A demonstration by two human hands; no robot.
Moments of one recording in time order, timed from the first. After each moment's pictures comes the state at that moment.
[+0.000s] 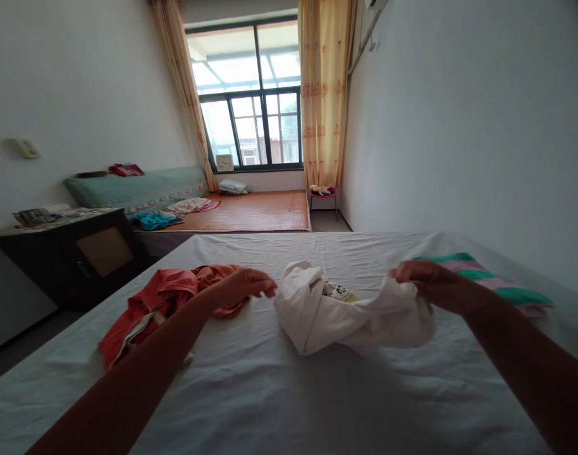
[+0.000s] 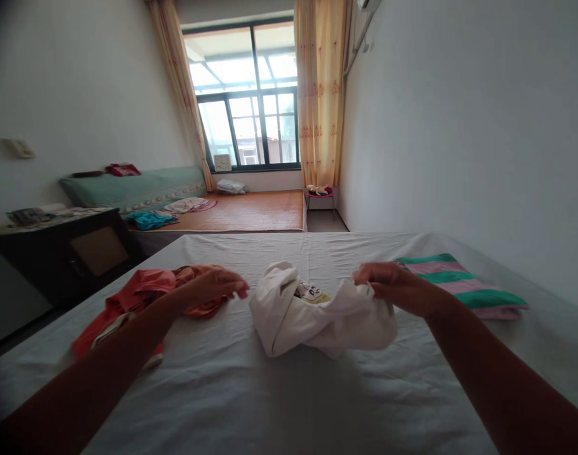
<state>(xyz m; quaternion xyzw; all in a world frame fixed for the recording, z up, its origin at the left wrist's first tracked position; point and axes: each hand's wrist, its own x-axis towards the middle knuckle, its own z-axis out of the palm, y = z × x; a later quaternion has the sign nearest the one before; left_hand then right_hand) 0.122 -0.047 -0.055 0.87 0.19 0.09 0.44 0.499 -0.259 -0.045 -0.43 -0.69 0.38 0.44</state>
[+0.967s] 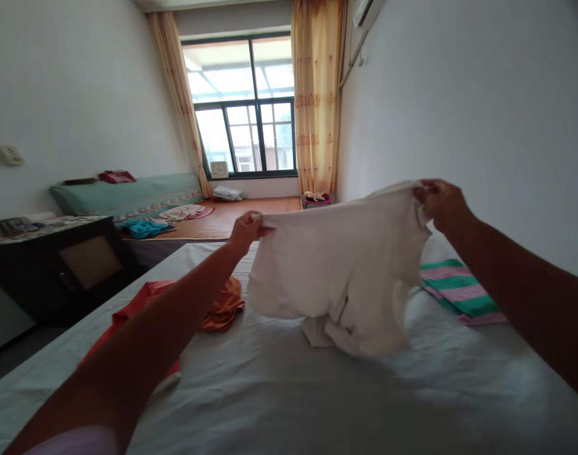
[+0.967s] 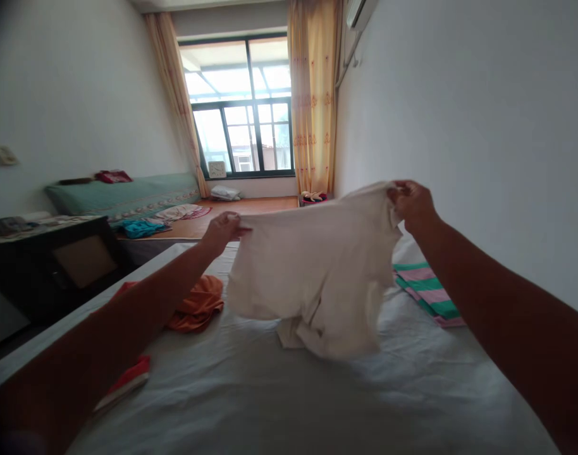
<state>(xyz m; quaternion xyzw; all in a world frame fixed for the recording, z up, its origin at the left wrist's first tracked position) 0.216 0.024 0.018 0.61 0.29 0.53 0.52 0.588 -0.178 0.060 -0.57 -0.44 -0.07 0.69</state>
